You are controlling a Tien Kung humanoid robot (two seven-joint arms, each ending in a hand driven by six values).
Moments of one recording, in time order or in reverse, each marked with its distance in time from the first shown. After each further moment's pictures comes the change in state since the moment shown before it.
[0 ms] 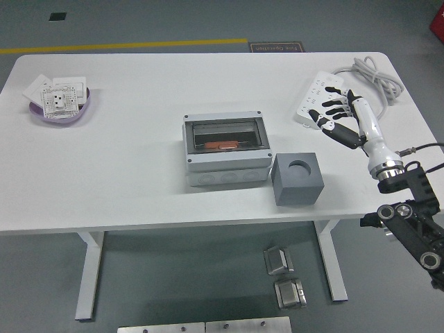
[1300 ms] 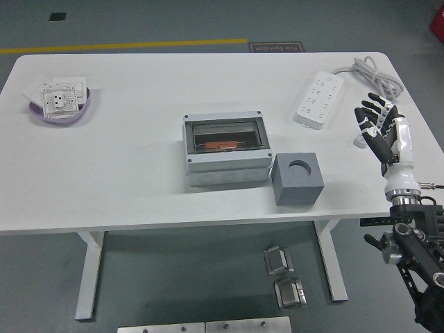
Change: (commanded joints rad) left arm -0.005 0.005 0.020 0.000 -0.017 0.002 -0.008; right arm -0.129 0.085 0.155 0.045 0.206 -0.009 0.201
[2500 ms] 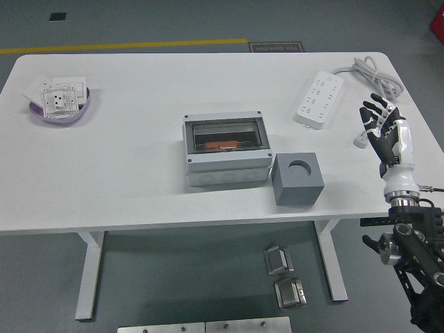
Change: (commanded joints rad) left arm 0.003 0.008 -0.073 0.000 0.061 0.001 0.006; right arm 0.004 0.010 -0.015 -0.016 0.090 0.037 0.037
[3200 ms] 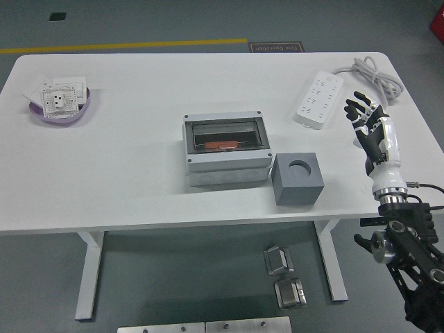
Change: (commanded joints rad) left arm -0.012 0.023 0.101 0.000 -0.280 0.049 -0.035; right arm 0.025 -0.005 -0.050 0.017 0.055 0.038 -0.011
